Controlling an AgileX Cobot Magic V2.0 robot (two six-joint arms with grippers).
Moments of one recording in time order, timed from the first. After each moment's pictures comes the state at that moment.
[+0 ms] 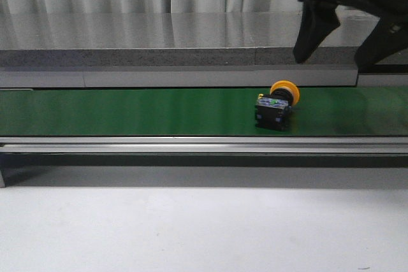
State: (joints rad) left arm -0.16 0.22 -0.24 -0.12 0.22 0.09; right arm 0.29 1.52 -1.09 0.20 0.58 0.10
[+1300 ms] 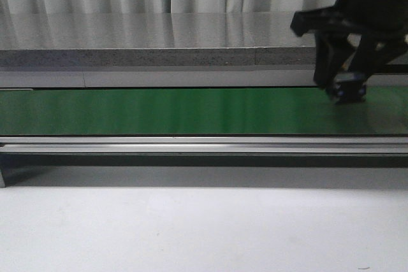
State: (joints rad) left arm -0.16 0.22 -0.24 -0.12 0.22 0.09; right arm 0.27 1.64 -1.24 0.04 0.78 0.10
